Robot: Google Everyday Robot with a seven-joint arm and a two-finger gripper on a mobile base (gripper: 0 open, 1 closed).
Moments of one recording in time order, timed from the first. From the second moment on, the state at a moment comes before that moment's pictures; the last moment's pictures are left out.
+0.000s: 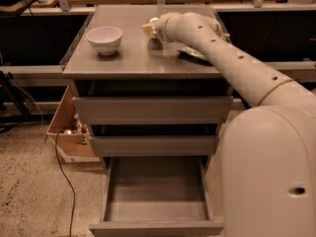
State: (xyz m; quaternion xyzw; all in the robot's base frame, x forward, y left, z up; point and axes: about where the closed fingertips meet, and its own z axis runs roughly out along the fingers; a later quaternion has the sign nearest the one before) arm 0.909 0.009 0.905 -0.29 0.74 0.11 0.60
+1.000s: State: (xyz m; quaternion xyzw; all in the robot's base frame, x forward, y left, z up) arm 0.806 -0.054 0.964 -0.33 0.72 0.17 0.59
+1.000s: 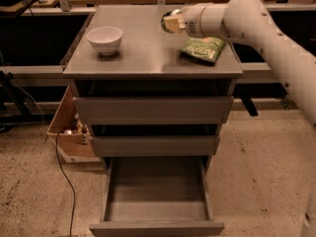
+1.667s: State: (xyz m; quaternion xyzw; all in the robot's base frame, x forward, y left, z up) arm 0.722 -0.113 0.942 -0.32 0.71 0.24 0.57
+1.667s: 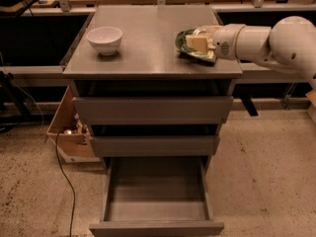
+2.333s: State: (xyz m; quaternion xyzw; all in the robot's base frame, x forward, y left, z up) arm 0.698 -0.099 0.946 -0.34 0.69 0.29 0.57
